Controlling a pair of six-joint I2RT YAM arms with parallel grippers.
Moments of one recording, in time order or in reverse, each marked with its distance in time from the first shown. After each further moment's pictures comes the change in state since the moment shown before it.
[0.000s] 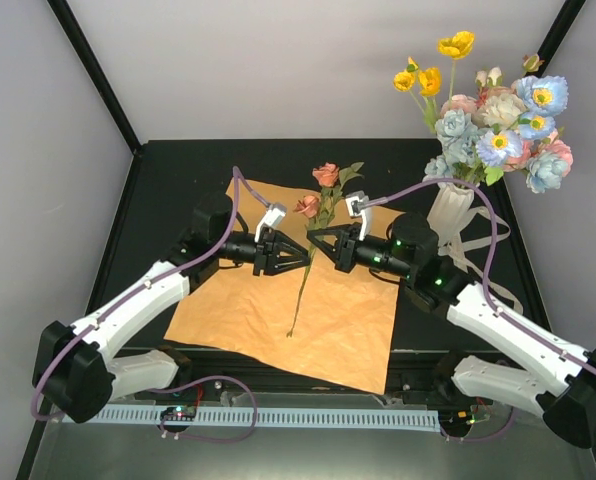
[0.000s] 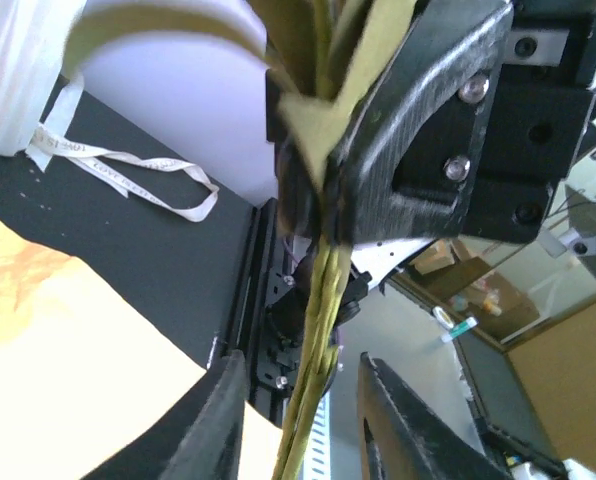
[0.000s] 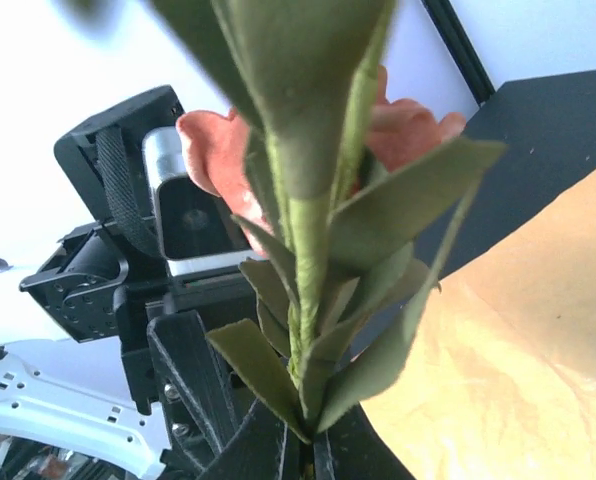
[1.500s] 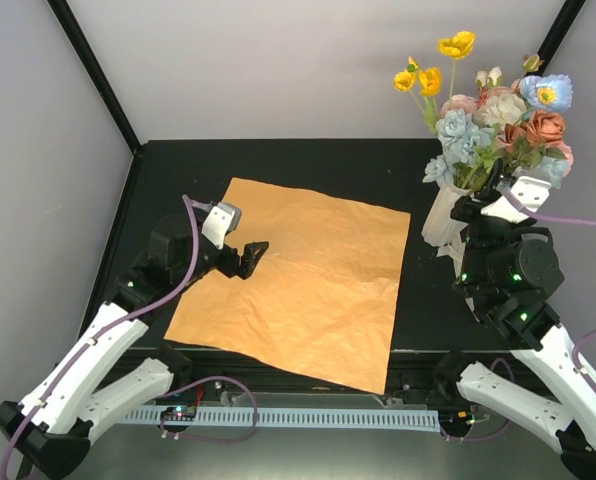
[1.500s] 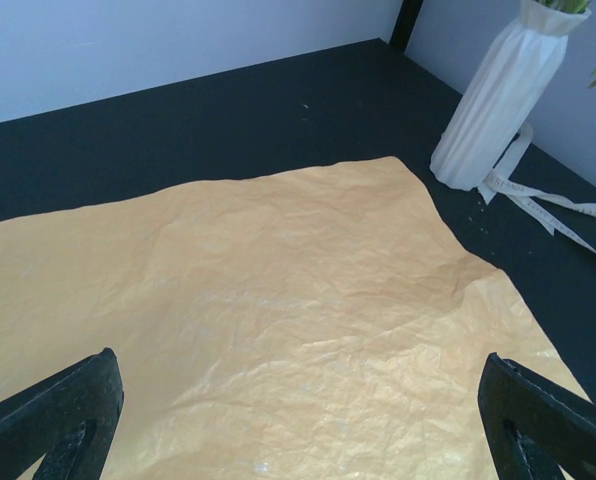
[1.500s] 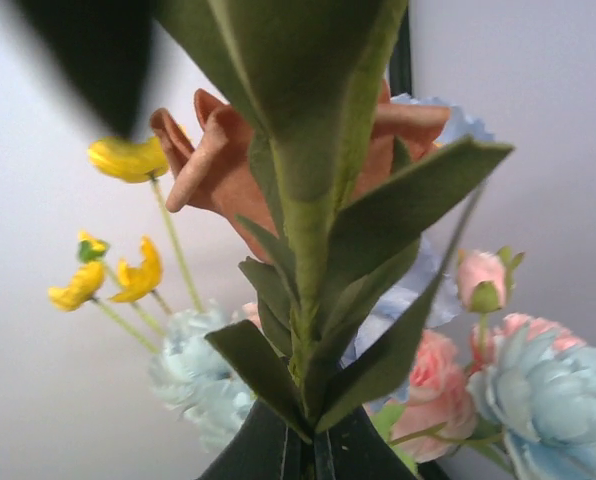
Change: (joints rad) left arm 0.016 -0.358 0.045 -0.540 -0.940 0.310; right arm -0.018 -0.325 0.201 0.014 1.388 -0.882
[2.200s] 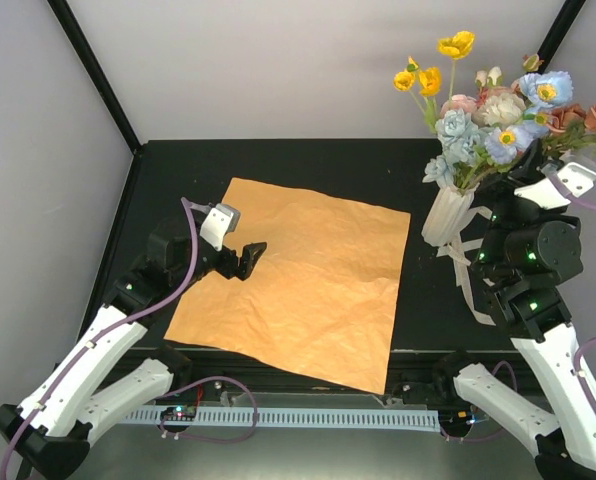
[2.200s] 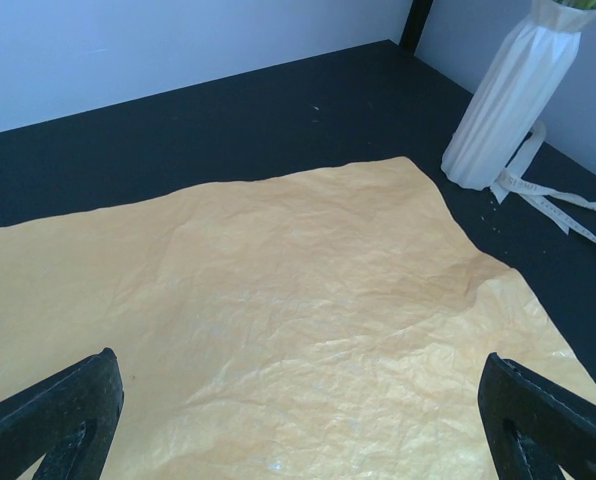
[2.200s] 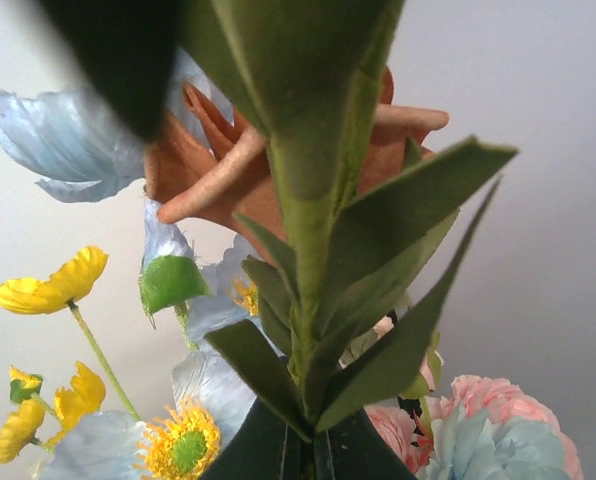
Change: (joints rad) left arm 0.000 -0.026 -0.013 0.000 -0.024 0.016; right arm -0.276 0.061 0.114 -0.023 -0.125 0.202
